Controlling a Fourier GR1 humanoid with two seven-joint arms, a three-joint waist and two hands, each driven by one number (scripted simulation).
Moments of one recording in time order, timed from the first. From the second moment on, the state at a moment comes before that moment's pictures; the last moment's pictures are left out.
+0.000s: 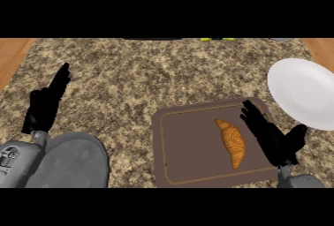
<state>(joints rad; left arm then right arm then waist) -0.29 0.50 -0.19 -1.33 0.13 0.23 0.08 -0.06 -0.31 0.19 -1.38 -0.34 0.06 0.03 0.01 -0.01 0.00</state>
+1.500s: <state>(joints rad) 0.00 0.25 -0.23 -1.42 0.27 0.19 0.17 -0.28 -0.81 0.12 -1.67 0.16 0.22 -0.02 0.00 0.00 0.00</state>
